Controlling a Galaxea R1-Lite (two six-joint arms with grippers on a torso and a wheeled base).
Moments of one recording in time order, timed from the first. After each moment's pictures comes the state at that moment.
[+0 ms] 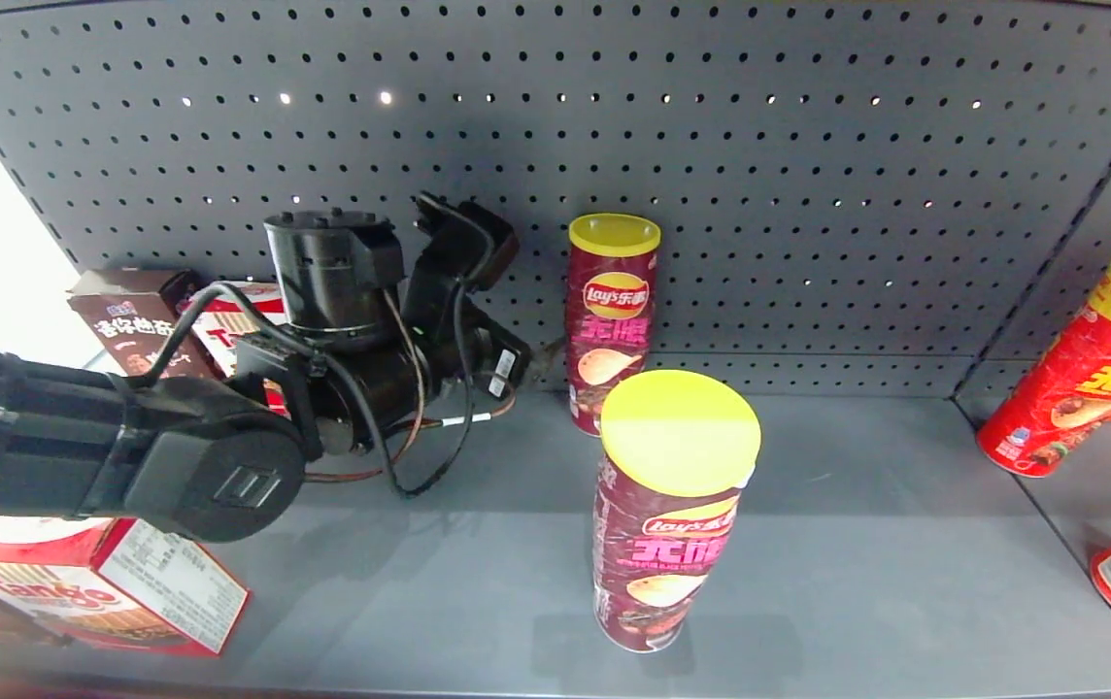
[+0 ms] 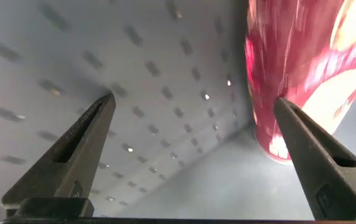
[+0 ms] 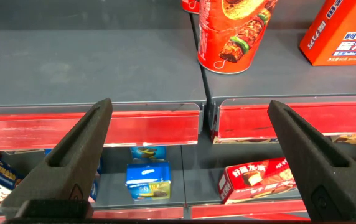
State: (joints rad) left arm -0.52 1.84 -1.09 -0.68 0.07 0.35; right arm 0.00 0.01 0.00 0.00 -0.09 -0.01
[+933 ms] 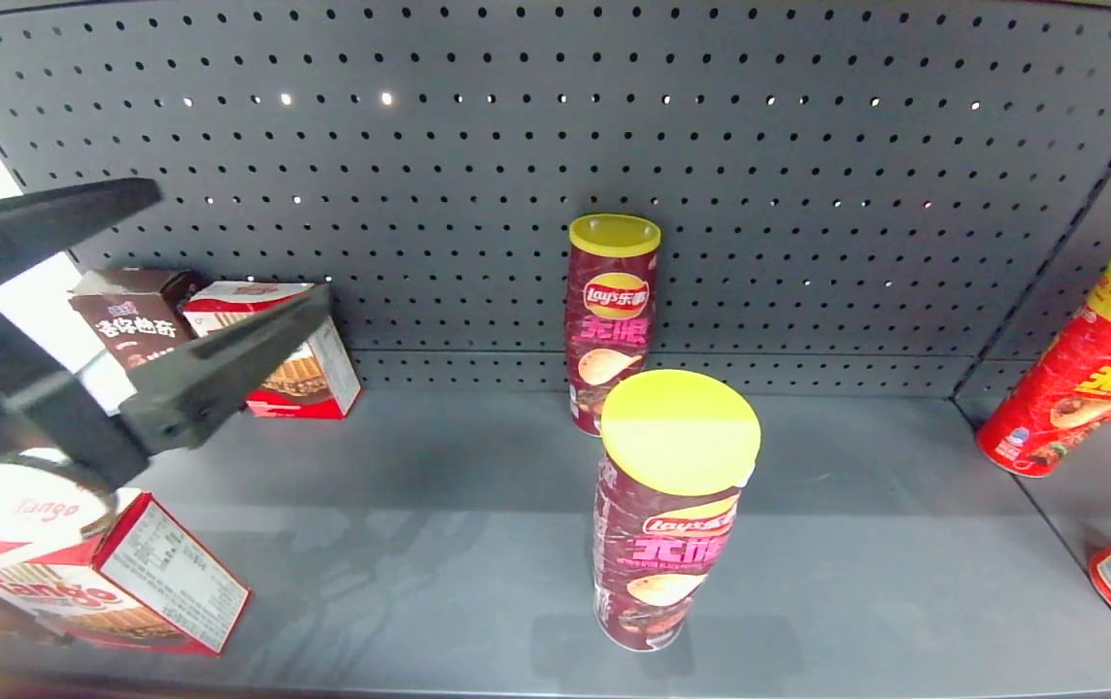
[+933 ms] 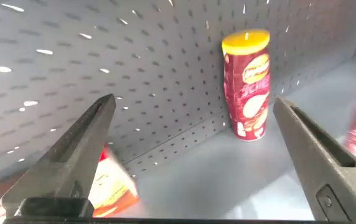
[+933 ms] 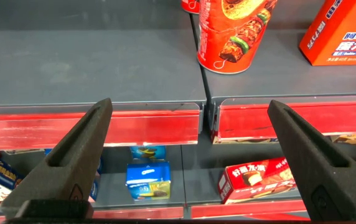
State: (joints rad) left arm -0.60 1.06 -0.68 -0.57 0.10 0.32; right arm 0.00 0.01 0.00 0.00 -0.09 -0.01
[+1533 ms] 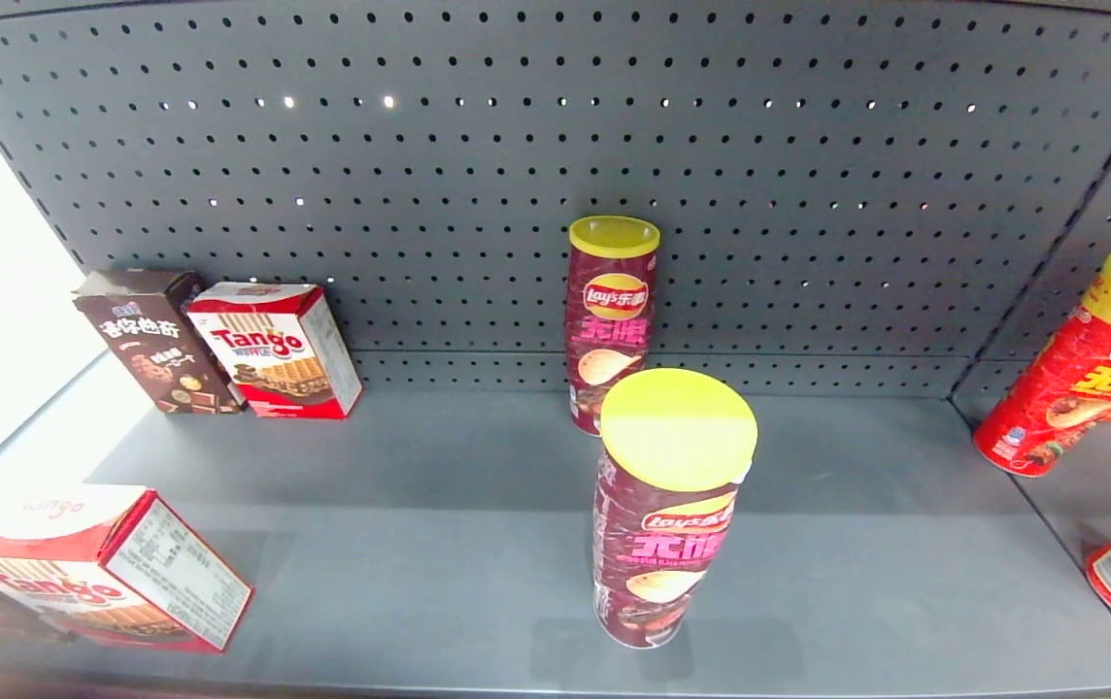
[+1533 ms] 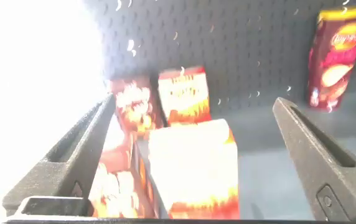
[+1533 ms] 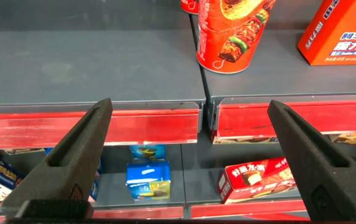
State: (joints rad) left arm -0.10 0.32 -0.27 -0.38 -0.02 0.17; right arm 0.00 0.01 0.00 0.00 -0.09 -0.01
